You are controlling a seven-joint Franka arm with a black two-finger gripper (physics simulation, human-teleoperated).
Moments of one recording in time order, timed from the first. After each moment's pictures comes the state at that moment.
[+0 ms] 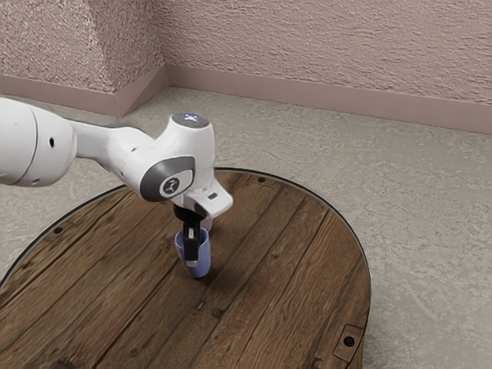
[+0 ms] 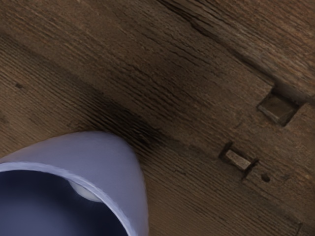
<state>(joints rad) -0.31 0.18 0.13 -2.09 0.15 2.17 0.72</state>
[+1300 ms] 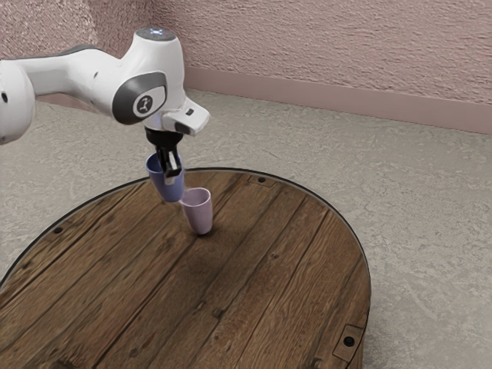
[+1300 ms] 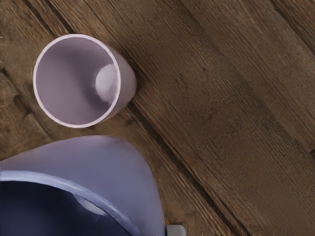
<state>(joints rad) -0.28 0.12 0.22 -1.81 0.19 1.94 0.52</state>
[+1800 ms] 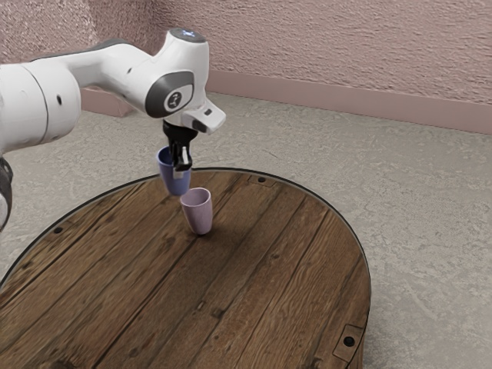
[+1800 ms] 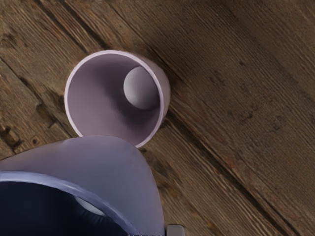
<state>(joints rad) -0.30 0.33 0.26 -1.57 0.21 1.84 0.62</state>
